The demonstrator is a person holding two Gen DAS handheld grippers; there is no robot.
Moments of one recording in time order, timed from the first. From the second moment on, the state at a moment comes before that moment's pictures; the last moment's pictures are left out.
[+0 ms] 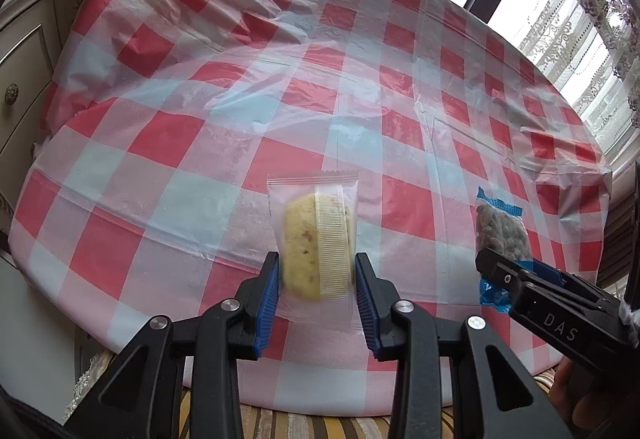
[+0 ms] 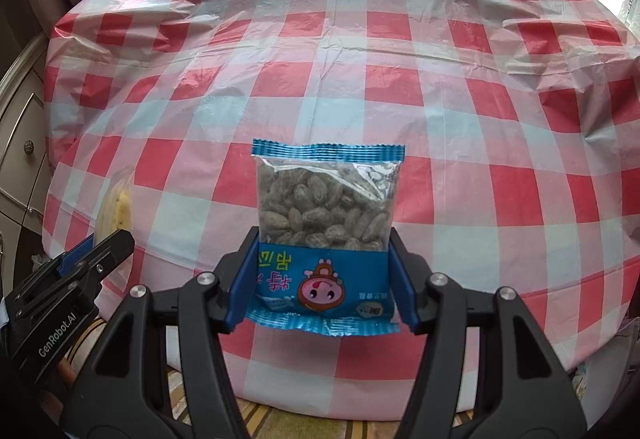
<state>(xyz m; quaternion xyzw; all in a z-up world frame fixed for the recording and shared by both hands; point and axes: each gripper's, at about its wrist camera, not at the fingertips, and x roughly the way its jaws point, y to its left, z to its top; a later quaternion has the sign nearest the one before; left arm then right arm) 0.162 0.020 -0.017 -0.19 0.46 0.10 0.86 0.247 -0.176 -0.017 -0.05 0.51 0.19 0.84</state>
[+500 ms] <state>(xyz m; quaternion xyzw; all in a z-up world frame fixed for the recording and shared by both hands) 0.165 -0.022 0.001 -0.14 0.46 0.07 0.87 0.225 -0.242 -0.002 -0.02 0.48 0.16 0.86</state>
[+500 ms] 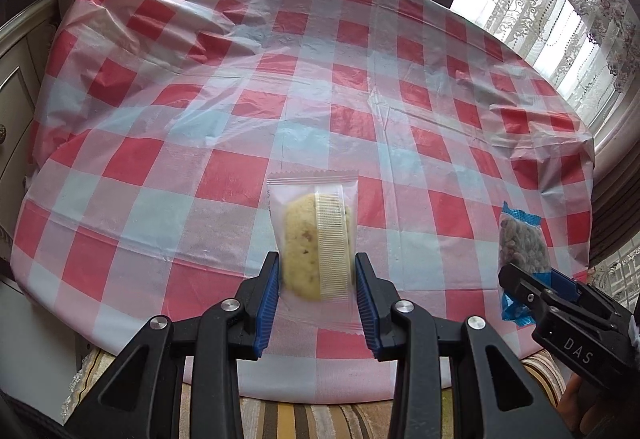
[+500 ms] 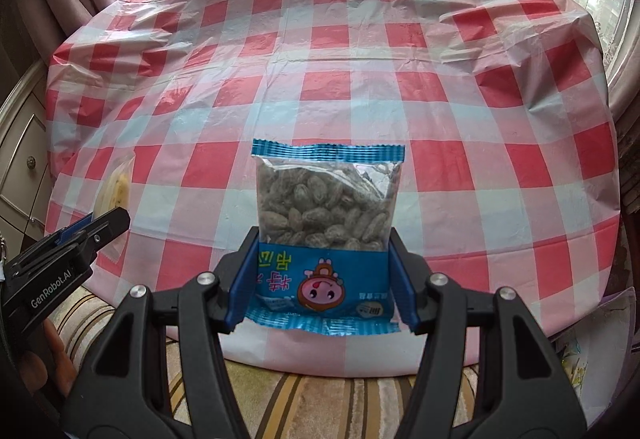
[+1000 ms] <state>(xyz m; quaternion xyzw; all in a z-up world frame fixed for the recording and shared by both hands) 0.175 -0.092 0.015 -0.10 0.47 0.01 0.88 0.206 -0.319 0.003 0.04 0.48 0.13 0.87</state>
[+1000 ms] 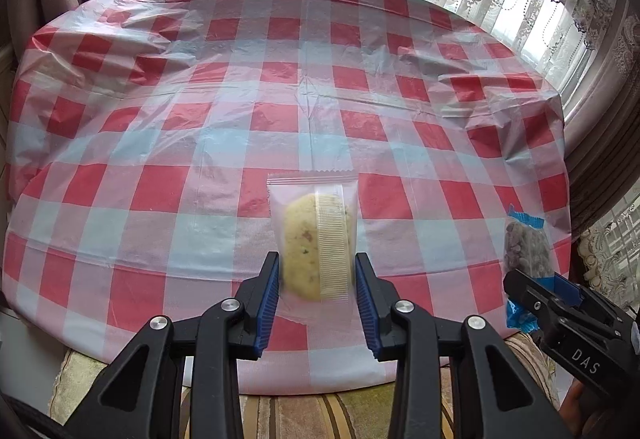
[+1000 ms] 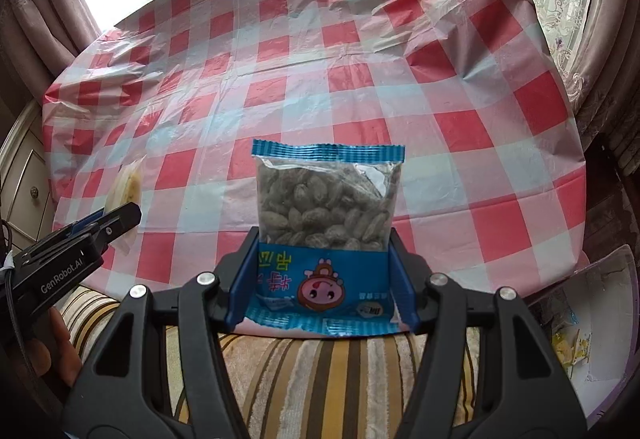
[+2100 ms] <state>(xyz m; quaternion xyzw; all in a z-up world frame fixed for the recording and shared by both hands) 0.158 -0.308 0.029 0.03 0.48 -0.19 0.86 0.150 -0.560 -0.015 0.13 0.47 -0.07 0.87</state>
